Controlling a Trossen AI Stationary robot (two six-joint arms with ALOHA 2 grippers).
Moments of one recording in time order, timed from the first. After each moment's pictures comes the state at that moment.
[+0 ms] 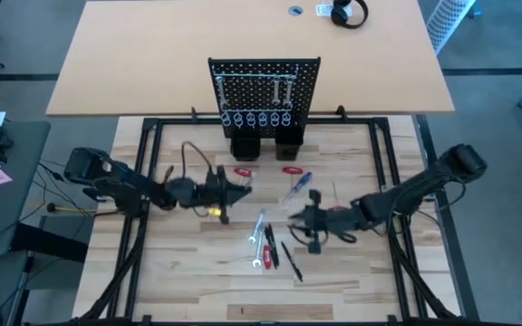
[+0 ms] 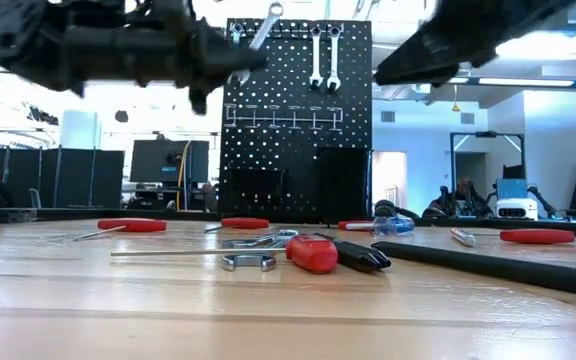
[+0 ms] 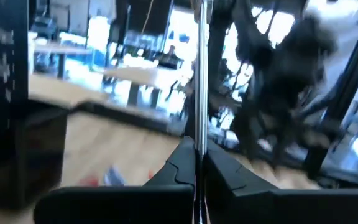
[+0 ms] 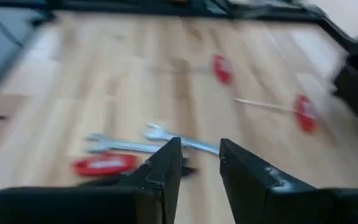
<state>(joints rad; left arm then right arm) -0.06 1.48 0.42 1.22 -0.23 -0.19 0.40 1.36 0.69 0.17 0.45 0.18</state>
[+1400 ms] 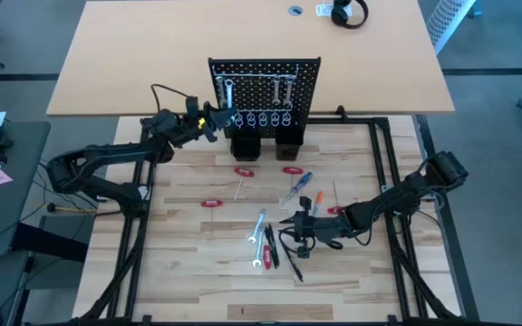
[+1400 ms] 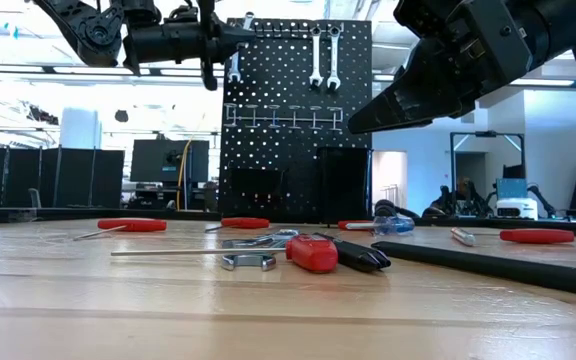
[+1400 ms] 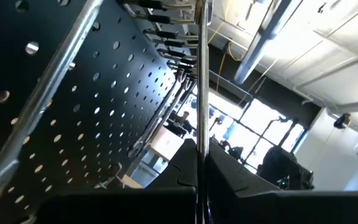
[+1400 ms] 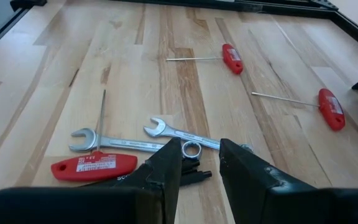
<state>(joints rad) 0.61 1.30 0.67 1.00 0.23 -0.65 0.39 1.59 0.67 0.41 0.47 0.15</state>
